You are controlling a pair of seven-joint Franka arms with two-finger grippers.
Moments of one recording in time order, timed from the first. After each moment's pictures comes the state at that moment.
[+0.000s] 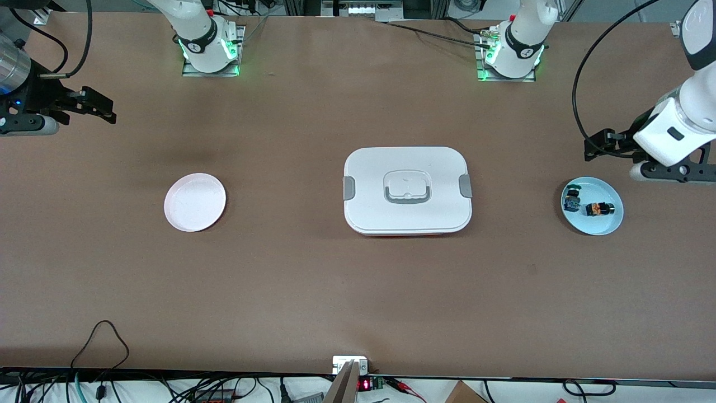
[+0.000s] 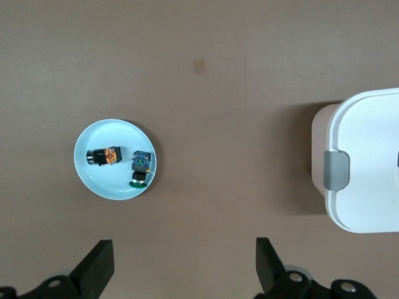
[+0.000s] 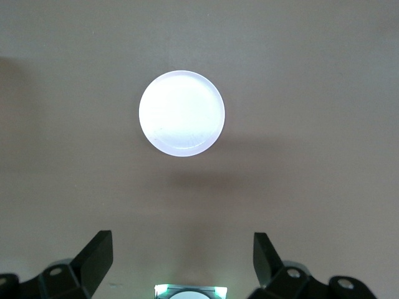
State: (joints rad) left arm -0.04 0.10 0.00 -1.60 0.03 1.60 0.00; right arm 0.04 -0.10 -0.03 -1.78 -0.01 1.58 -0.03
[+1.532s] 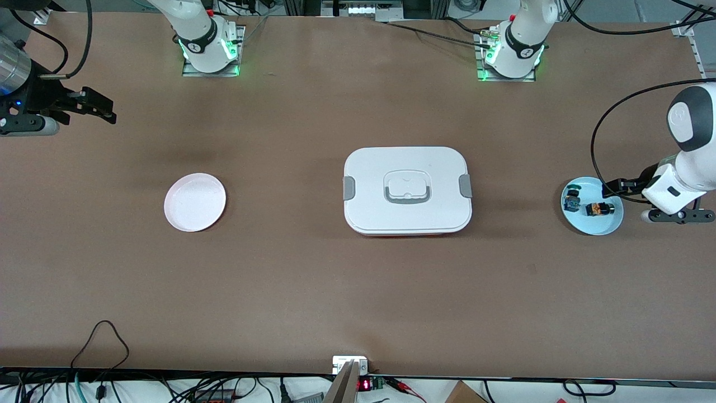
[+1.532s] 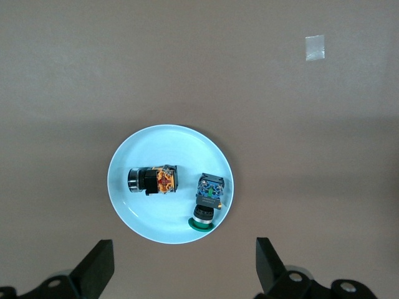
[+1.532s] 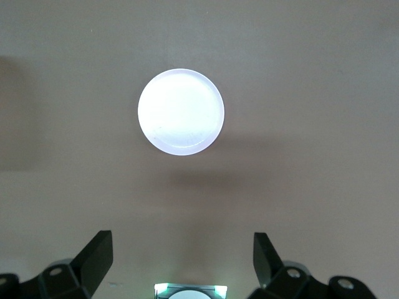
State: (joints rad) left arm 0.19 0.23 0.01 -1.89 0.08 2.01 0.15; right arm 0.04 -0.10 -0.03 -1.78 -0.01 1.58 -0.03
